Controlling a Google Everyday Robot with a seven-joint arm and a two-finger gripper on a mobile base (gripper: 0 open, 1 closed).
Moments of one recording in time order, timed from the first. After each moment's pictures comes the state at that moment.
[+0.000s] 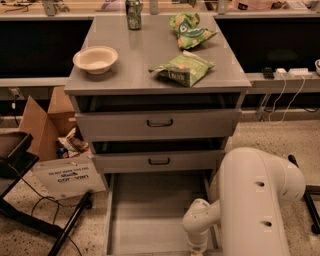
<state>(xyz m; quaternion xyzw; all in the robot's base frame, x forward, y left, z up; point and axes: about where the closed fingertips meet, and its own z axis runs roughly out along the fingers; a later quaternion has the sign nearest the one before) 0.362 -0.156 0.184 0.65 -0.75 -0.07 0.12</state>
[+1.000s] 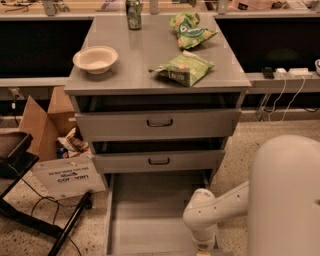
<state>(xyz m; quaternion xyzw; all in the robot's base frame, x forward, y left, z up) 0.344 -0.167 0.303 0.65 -0.75 -0.03 0.14</state>
